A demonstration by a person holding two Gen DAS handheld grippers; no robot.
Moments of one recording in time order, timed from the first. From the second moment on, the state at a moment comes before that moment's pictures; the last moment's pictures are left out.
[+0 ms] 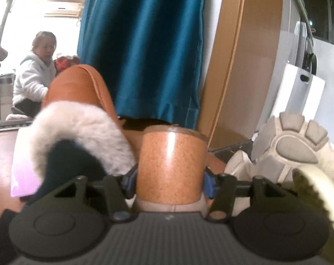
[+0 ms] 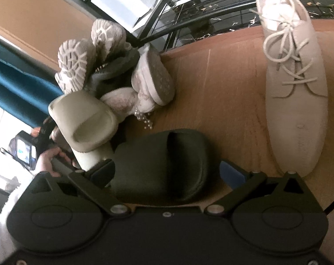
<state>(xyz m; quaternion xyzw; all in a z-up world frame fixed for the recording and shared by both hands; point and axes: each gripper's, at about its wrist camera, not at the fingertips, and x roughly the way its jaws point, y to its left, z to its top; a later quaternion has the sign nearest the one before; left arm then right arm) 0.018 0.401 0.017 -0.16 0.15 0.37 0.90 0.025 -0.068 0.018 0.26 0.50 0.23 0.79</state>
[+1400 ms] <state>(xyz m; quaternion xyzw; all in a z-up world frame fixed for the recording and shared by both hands) -0.150 0.224 0.157 -0.11 0.03 0.30 0.95 -0.022 -0.173 0.057 0.39 0.39 0.20 0.81</state>
